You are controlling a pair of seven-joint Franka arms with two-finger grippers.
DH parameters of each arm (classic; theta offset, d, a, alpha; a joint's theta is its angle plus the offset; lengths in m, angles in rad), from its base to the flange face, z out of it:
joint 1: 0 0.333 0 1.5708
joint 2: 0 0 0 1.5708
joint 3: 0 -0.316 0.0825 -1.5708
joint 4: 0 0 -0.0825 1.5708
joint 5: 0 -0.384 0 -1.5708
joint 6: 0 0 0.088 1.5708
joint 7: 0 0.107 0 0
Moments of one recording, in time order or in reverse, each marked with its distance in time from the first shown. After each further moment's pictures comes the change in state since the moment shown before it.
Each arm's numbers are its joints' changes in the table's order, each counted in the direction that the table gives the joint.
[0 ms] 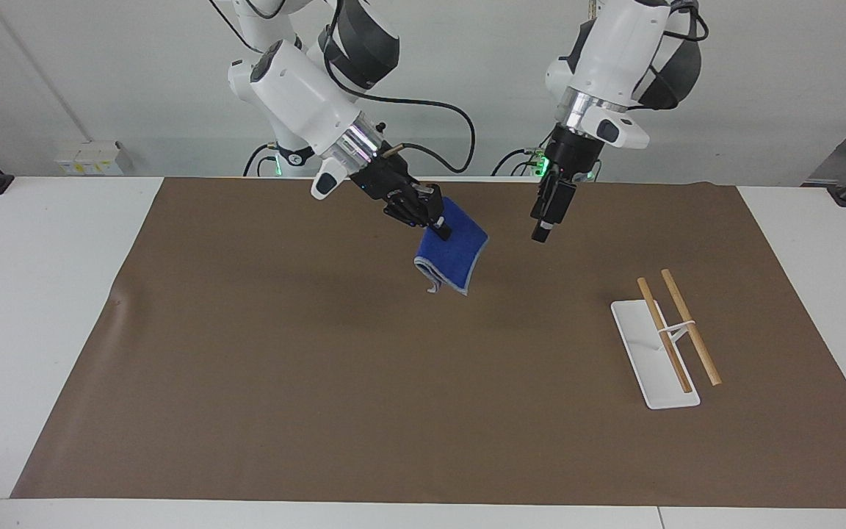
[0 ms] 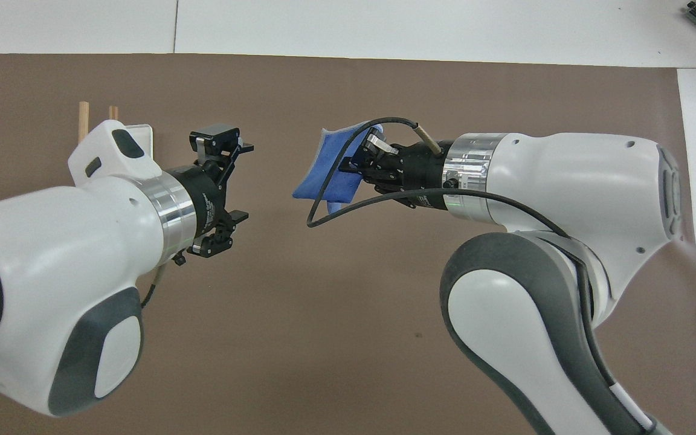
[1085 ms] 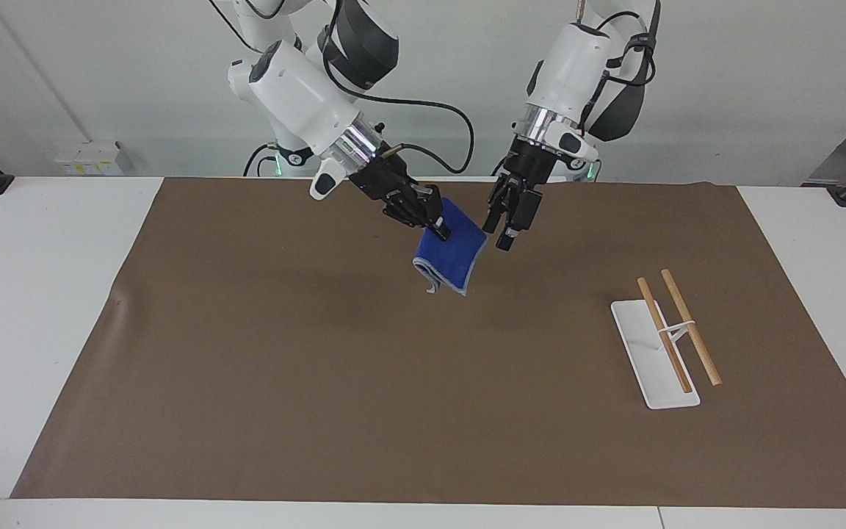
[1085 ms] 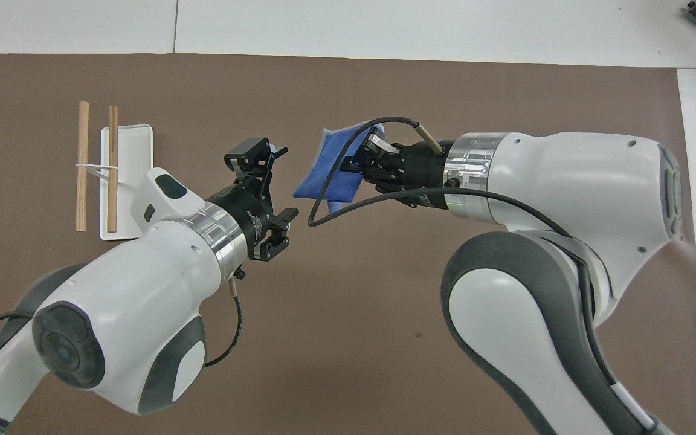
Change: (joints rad) left arm -0.079 -0.047 -0.002 -0.145 0.002 0.404 -0.240; right arm -0.001 0.000 0.000 0.000 0.000 -0.002 0.000
